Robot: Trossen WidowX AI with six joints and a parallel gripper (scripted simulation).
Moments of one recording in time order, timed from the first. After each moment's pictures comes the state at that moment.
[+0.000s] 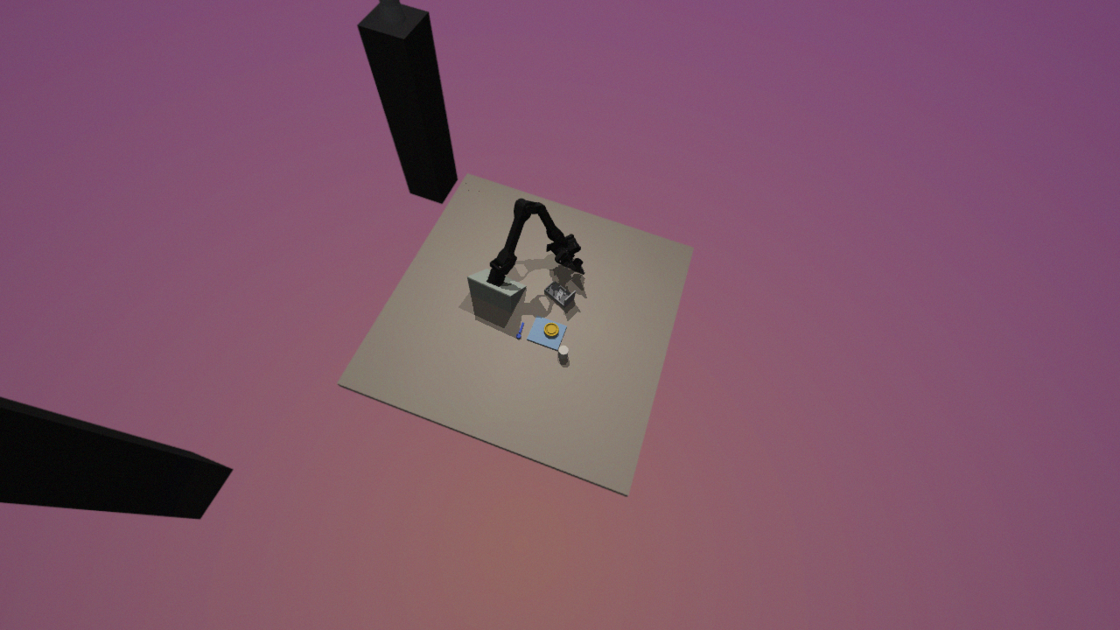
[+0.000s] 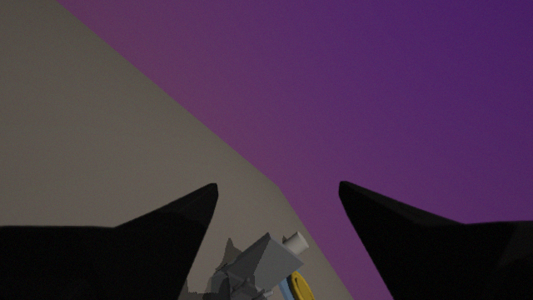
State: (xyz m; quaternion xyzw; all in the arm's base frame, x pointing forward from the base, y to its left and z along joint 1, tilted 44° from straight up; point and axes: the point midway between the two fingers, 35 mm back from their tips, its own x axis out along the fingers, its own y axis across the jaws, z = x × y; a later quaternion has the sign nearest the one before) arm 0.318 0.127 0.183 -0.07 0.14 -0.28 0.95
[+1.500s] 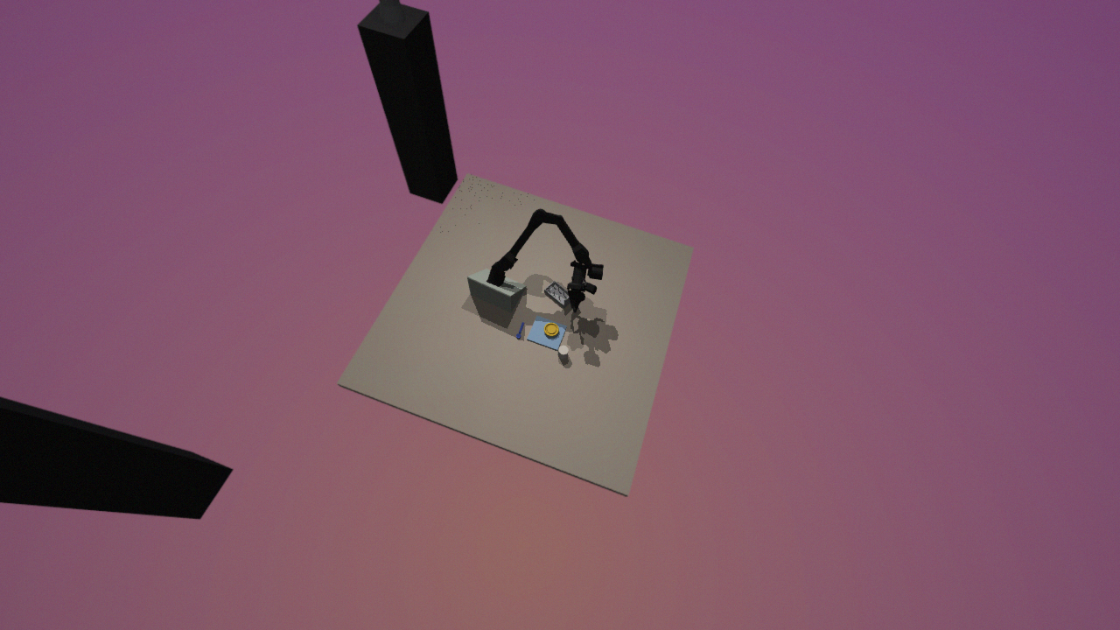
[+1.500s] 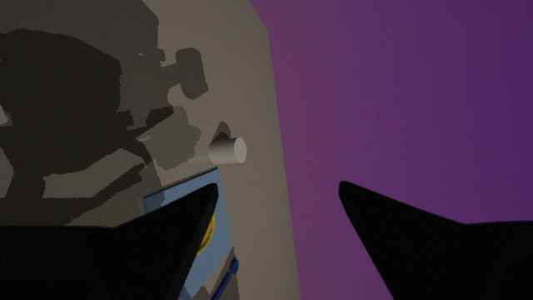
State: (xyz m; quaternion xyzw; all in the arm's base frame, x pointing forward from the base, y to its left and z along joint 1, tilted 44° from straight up) arm 0.379 -0.054 0.079 -0.13 0.58 -0.23 0.78
